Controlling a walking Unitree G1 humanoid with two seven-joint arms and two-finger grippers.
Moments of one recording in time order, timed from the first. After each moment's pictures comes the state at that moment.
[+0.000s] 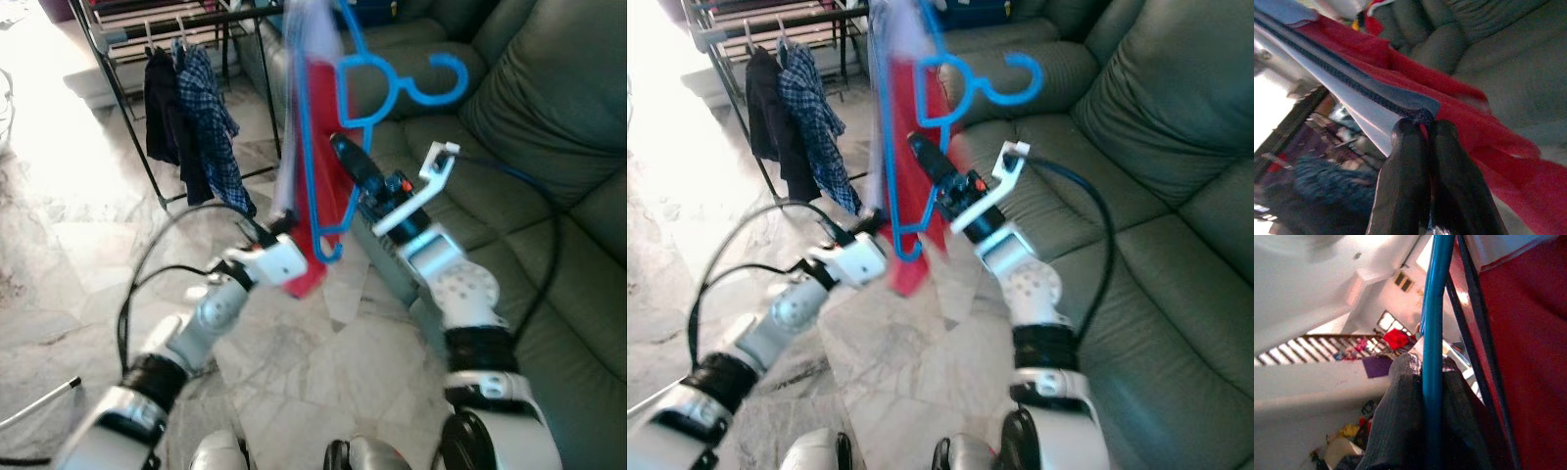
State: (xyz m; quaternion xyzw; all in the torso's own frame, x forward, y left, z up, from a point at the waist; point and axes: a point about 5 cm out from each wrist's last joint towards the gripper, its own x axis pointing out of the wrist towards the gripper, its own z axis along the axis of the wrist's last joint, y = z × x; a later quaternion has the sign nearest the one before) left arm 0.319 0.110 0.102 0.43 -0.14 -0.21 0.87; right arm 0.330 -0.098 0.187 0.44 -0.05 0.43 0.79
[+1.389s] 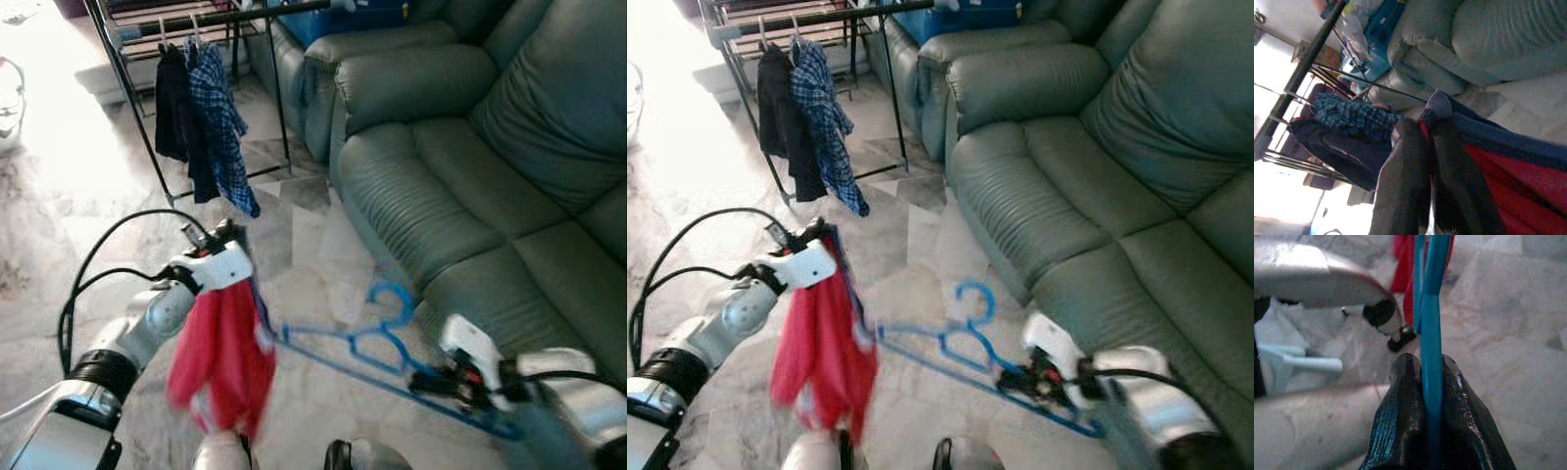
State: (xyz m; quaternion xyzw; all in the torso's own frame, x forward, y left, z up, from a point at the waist) left arm 0.320 0.180 0.079 0.49 -0.06 -0.19 0.85; right arm 0.213 -0.236 0.047 -0.09 0.37 0.53 0.76
